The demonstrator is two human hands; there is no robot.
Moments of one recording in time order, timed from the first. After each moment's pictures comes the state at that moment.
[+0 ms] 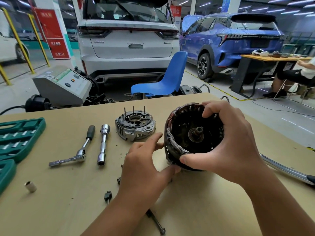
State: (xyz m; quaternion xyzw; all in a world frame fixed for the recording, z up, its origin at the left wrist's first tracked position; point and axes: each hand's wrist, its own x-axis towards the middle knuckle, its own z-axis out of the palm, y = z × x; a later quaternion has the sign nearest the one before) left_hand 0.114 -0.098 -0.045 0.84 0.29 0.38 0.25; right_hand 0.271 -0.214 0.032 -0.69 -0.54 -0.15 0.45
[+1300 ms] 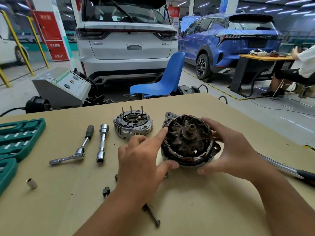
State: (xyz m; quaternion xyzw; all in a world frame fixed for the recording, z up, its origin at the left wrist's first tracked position) left_hand 0.120 -0.104 -0.034 0.88 0.29 0.37 0.08; right_hand 0.349 -0.232 -0.017 -0.69 -0.60 0.05 0.39
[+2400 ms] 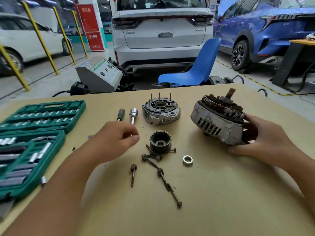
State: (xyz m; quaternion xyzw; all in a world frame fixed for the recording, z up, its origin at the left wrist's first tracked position) left_hand 0.019 -0.021 -0.007 0.88 0.39 0.17 0.22; right_hand 0.388 -0.212 -0.035 -0.74 -0.56 0.05 0.36
